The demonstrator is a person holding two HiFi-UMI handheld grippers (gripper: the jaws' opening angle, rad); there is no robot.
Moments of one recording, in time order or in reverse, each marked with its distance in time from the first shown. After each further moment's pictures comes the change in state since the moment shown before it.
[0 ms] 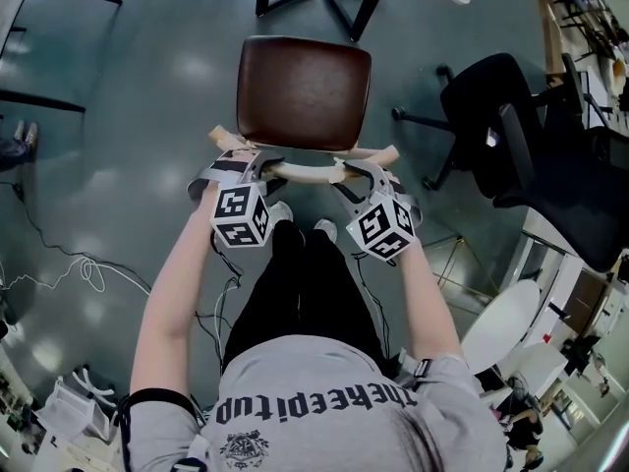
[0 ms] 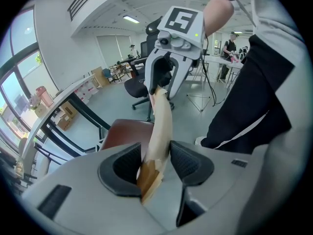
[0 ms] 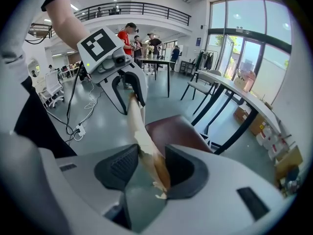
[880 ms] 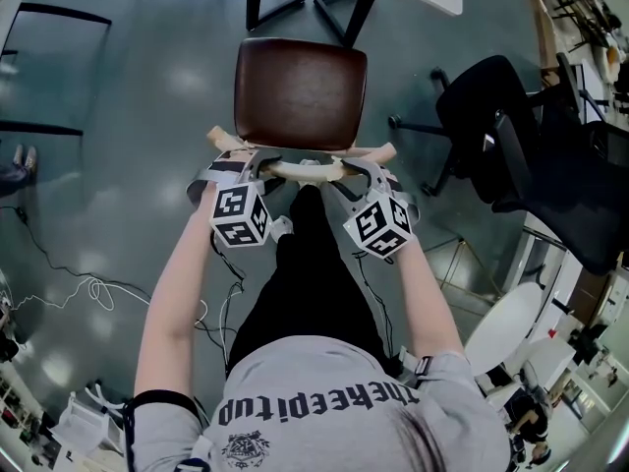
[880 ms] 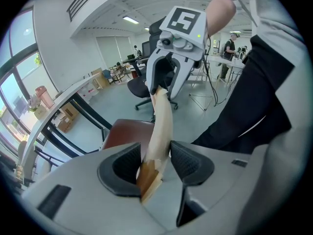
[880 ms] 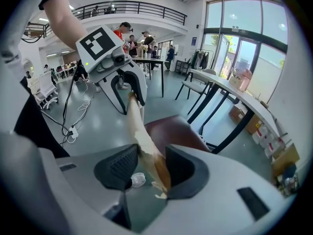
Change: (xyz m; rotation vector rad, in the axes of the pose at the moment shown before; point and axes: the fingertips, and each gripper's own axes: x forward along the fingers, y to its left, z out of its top) left arm 0.012 0.061 -0.002 0.017 -0.007 -0.004; right arm 0.019 -0.053 0.016 0.027 0.007 -0.038
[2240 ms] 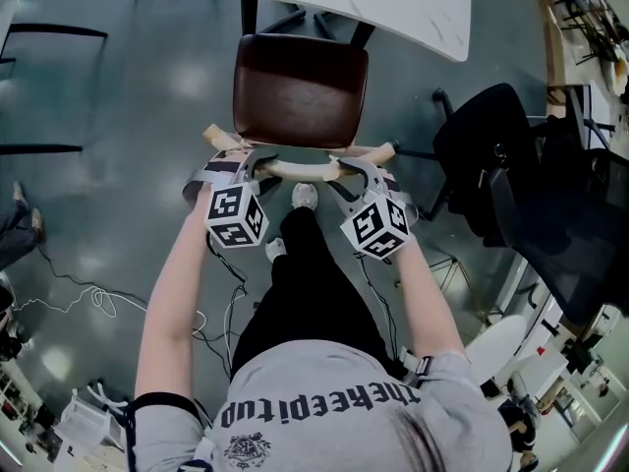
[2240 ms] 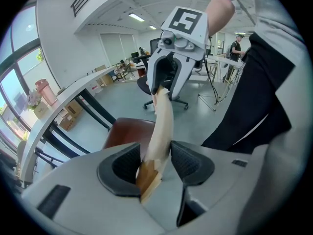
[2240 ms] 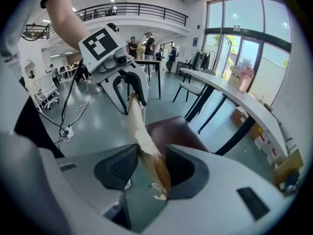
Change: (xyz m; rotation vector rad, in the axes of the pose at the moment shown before) left arm 0.033 0.127 0.010 -0.031 0.016 0.009; right arm 0.036 -0.124 0.026 -0.025 -0.020 0.030
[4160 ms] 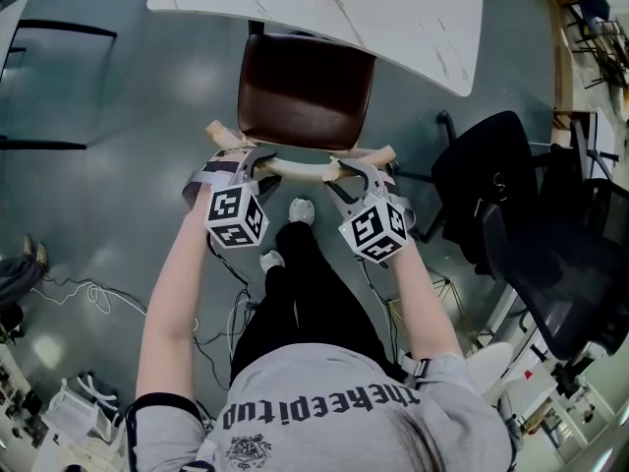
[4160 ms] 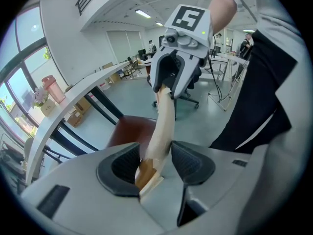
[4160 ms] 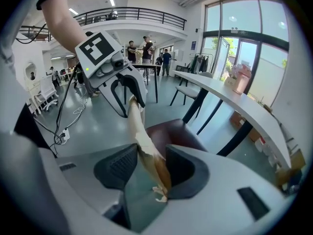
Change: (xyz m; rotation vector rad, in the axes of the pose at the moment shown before) left arm 0.015 0.057 0.005 -0.040 0.033 0.075; right arm 0.014 -0.058 0.011 0.001 -0.051 -0.002
